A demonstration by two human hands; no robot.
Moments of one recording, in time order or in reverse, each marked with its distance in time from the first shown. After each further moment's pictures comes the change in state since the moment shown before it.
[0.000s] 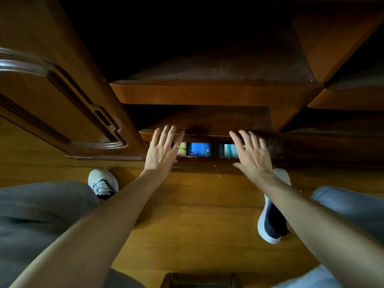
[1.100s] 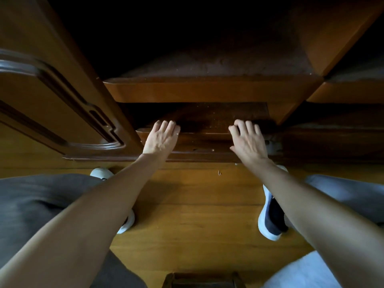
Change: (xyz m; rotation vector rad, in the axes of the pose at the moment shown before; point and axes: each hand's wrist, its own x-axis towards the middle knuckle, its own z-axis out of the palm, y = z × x) left_hand 0.036 -0.012 -0.008 0.068 0.068 0.107; right_hand 0.030 -0.004 -0.012 -0.014 0.090 0.004
